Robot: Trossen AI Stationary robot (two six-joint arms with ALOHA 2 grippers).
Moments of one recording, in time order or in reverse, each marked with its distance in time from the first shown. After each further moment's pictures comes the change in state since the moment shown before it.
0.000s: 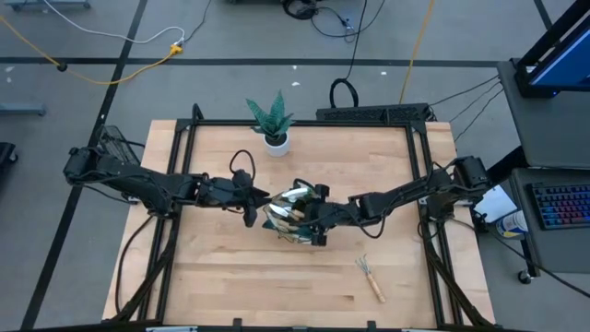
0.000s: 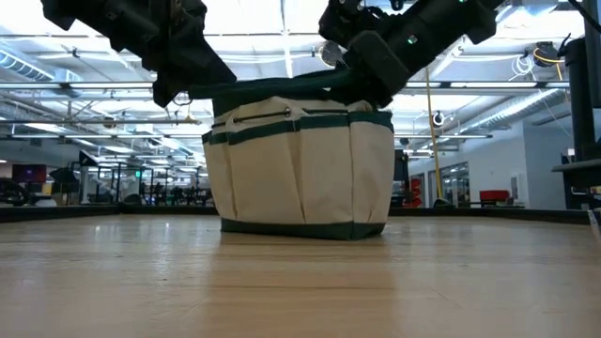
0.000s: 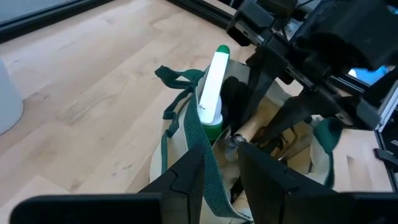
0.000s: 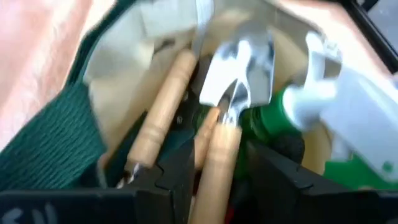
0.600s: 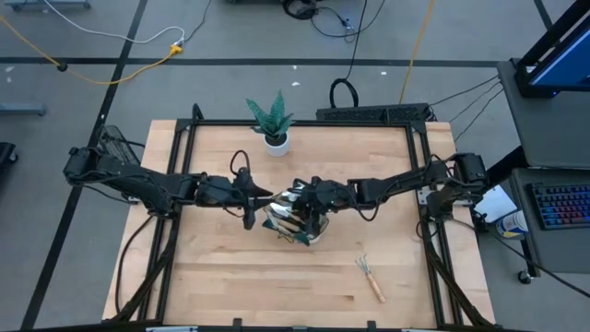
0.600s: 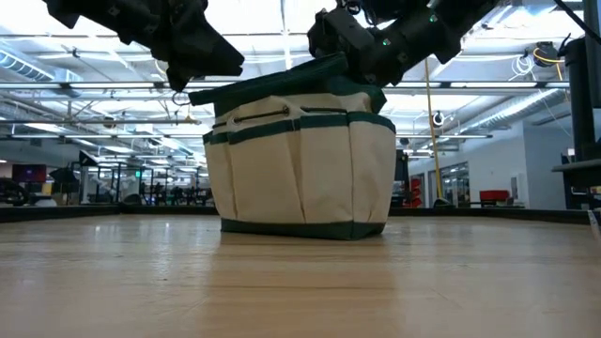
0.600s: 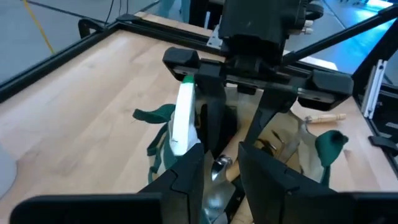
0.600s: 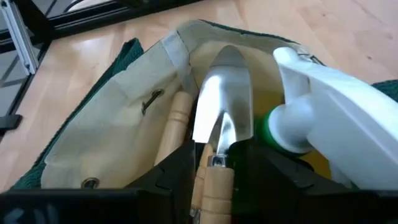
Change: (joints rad) left arm -0.001 0.000 0.000 0.104 0.028 0.216; right arm -0.139 0.000 0.000 0.090 -0.300 0.254
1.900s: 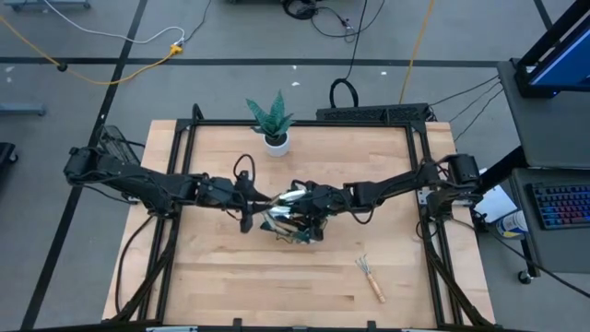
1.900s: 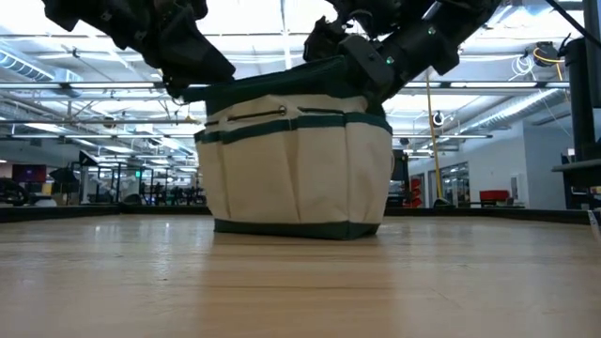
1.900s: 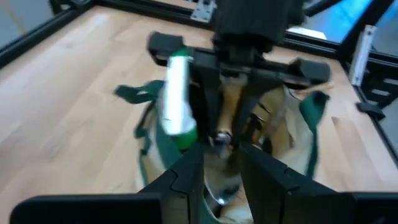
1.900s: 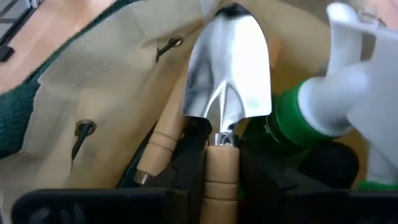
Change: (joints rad) left arm 0.000 0.004 0.000 -0.075 0.082 0.024; right arm 0.008 0.054 -0.001 -0.003 -0.052 -0.217
